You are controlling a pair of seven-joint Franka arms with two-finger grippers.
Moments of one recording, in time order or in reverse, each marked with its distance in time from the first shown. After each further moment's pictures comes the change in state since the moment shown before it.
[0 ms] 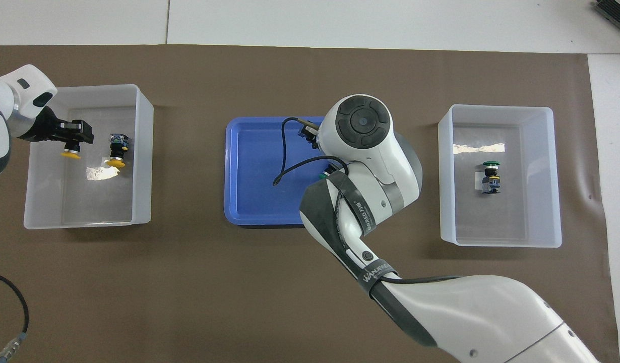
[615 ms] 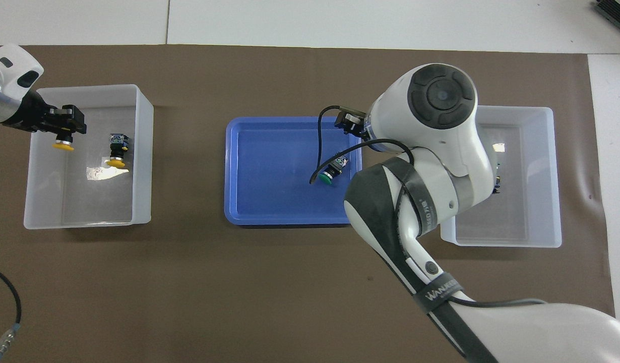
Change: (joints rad) left arm -0.054 -0.025 -0.002 0.129 0.000 -0.210 -0.126; right arm -0.069 -0.144 0.002 0.004 0.000 -0.071 -0.157
